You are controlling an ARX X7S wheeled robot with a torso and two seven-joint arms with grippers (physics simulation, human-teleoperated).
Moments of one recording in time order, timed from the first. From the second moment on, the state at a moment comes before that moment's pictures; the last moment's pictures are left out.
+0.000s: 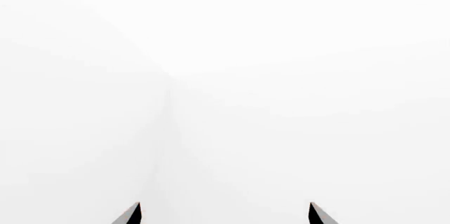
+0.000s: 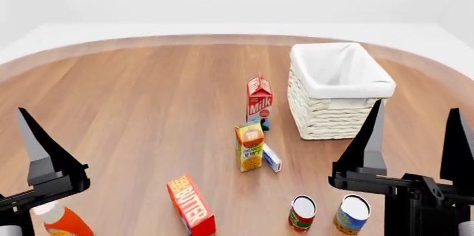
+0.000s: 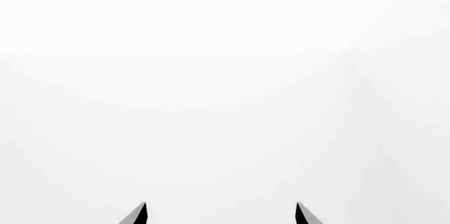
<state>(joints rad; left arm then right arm) 0.18 -0.21 -0.17 0.72 -0.06 0.17 -0.35 -0.09 0.19 -0.01 -0.67 0.12 -0.15 0.25</state>
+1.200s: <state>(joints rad) 0.18 -0.24 -0.14 0.72 -0.06 0.18 -0.38 -0.04 0.30 -0.03 -0.83 0.25 0.33 0.31</state>
